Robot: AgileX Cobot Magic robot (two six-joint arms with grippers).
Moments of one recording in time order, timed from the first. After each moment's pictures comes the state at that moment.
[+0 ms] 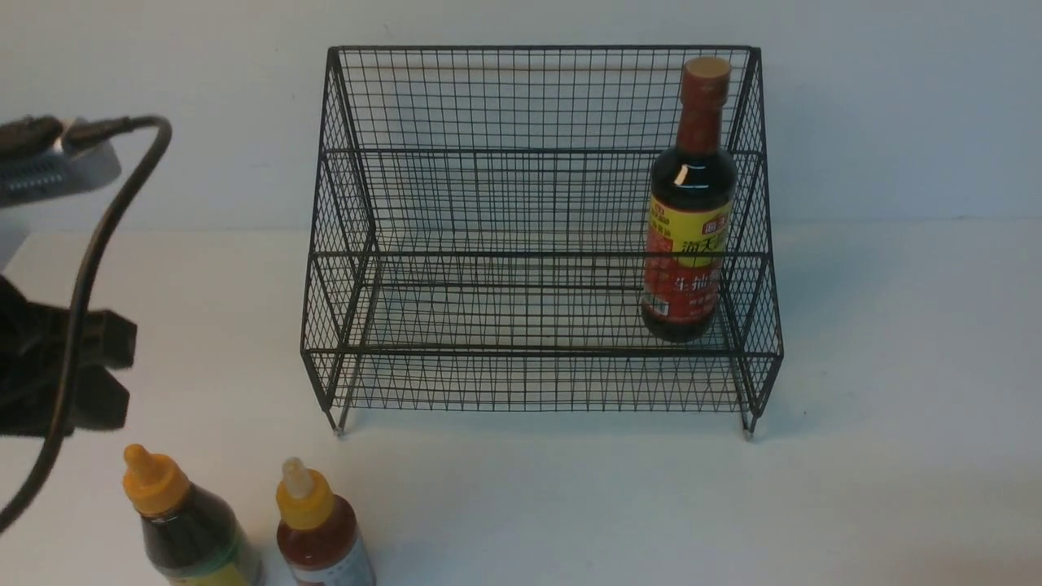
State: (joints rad) right arm -0.03 -0.01 0.03 -0.03 0.36 -0.02; left arm -0.03 1.12 -1.11 -0.17 1.23 -0.09
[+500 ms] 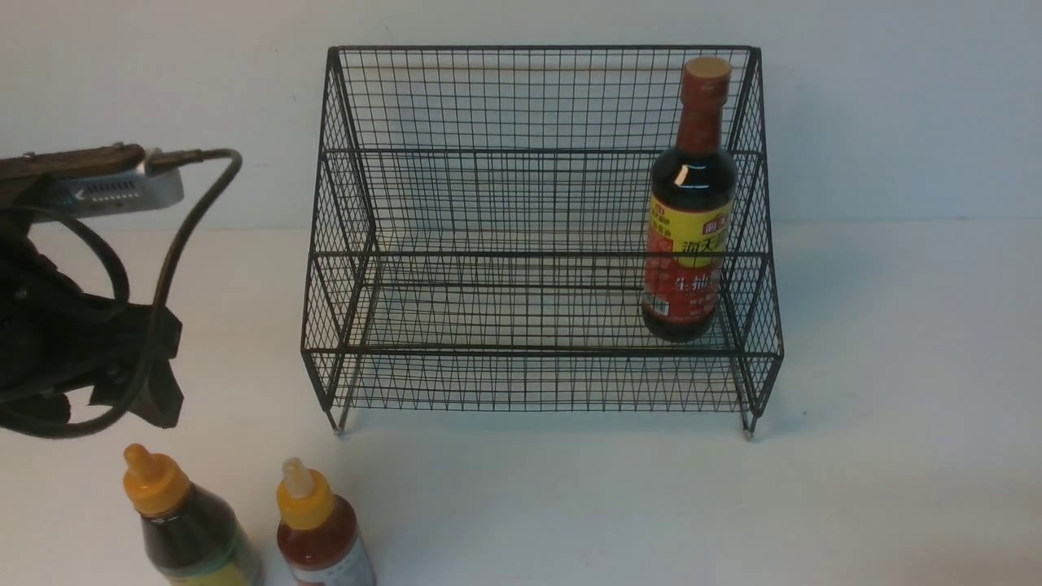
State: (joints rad) right arm -0.03 -0.01 0.03 -0.03 0.36 -0.02; left arm -0.03 1.33 -1.13 -0.12 1.23 -0.08
